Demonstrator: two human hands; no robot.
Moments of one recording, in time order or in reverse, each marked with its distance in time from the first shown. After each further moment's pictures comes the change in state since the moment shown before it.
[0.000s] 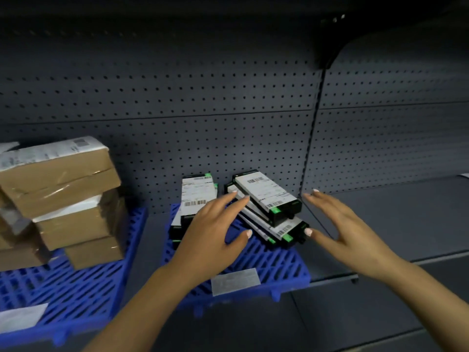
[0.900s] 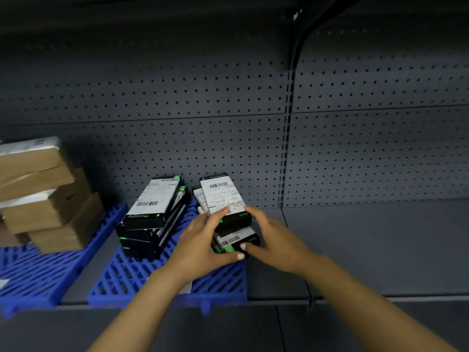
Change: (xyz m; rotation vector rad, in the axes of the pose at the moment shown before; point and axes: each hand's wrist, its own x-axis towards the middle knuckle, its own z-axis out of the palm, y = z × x) left_hand 0.051 0.038 0.112 -0.001 -0.054 -0.360; right_hand 0.053 0.085 0.036 0.263 -0.226 -0.205
